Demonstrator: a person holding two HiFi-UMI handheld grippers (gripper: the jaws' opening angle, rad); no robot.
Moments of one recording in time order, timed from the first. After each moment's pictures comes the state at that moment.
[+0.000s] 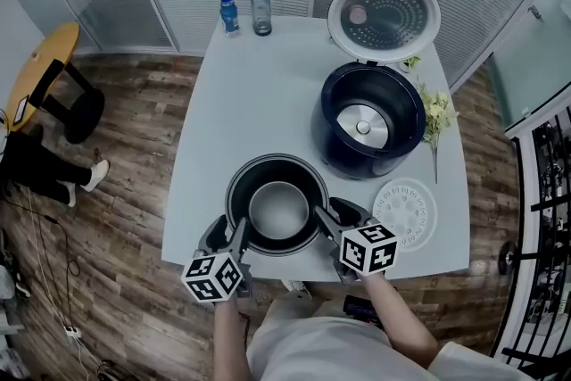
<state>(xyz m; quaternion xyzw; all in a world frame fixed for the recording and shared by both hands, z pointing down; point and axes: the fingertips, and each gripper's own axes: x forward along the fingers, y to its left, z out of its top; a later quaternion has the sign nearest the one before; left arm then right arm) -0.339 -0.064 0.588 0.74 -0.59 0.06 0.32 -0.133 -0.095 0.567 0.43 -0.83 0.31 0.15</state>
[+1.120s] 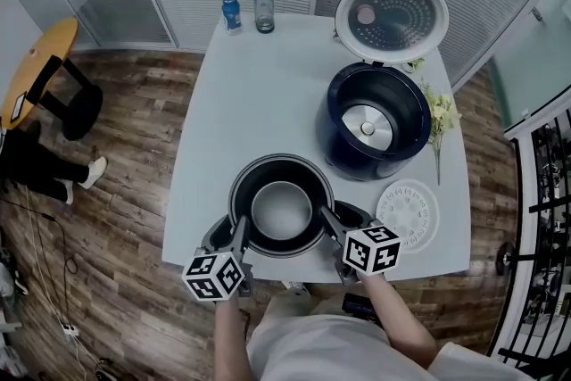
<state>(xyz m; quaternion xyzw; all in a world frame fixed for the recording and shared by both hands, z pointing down) -0.340 -0.073 0.590 0.75 -0.57 0.06 0.33 -0.134 -0.099 0.580 0.44 -0.82 0.34 0.15</state>
